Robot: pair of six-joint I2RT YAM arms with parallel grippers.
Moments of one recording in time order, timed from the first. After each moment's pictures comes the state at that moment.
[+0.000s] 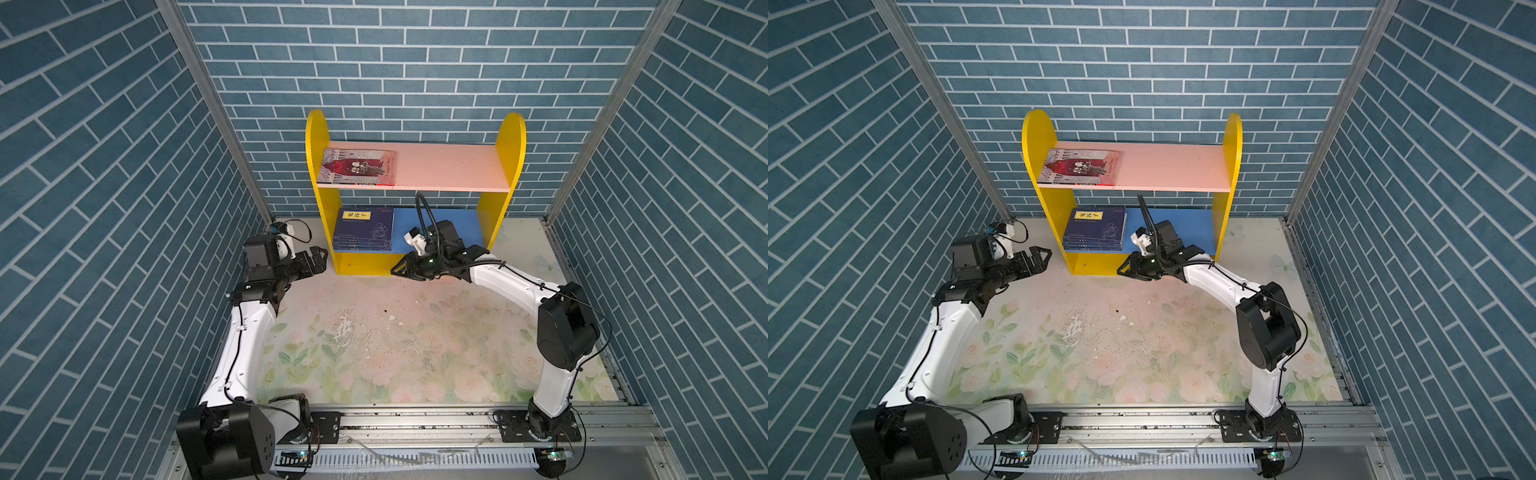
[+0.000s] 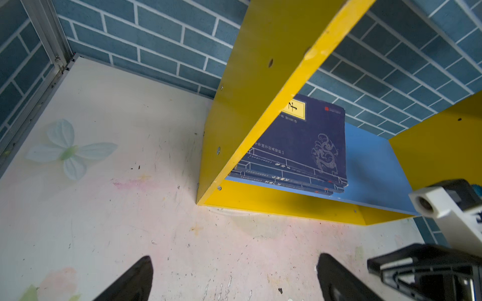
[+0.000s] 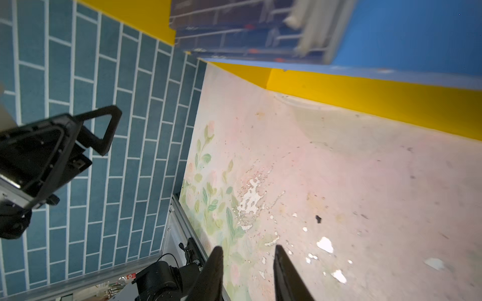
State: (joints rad) left arm 0.13 1.17 1.02 -0.40 0.37 -0.28; right arm 0.71 1.85 1.48 -0.33 -0.61 0.63
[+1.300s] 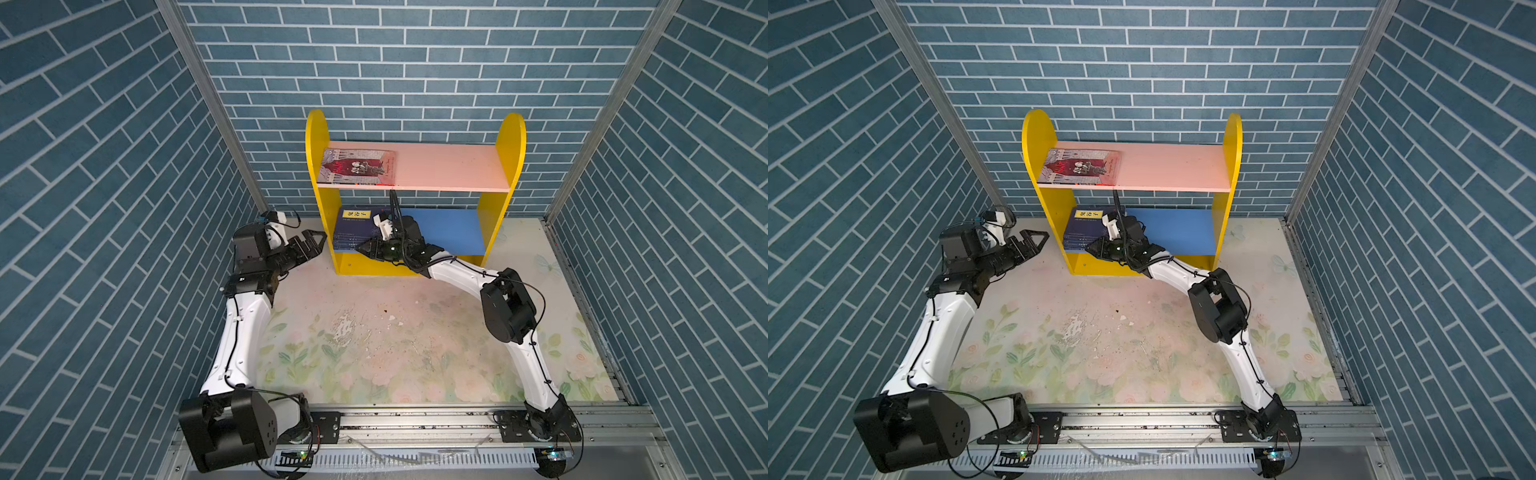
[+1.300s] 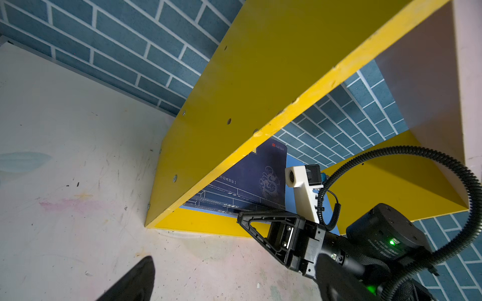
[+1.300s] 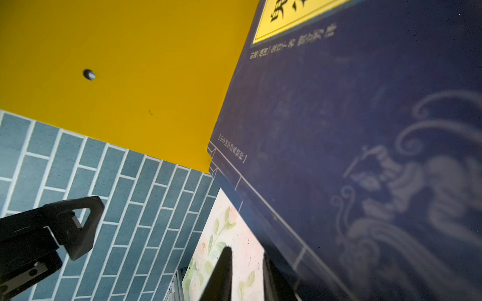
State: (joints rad) left arm 0.18 1.22 1.09 -0.31 0.59 -0.47; right arm 0.77 2.28 1.87 0.06 -0.50 0.79
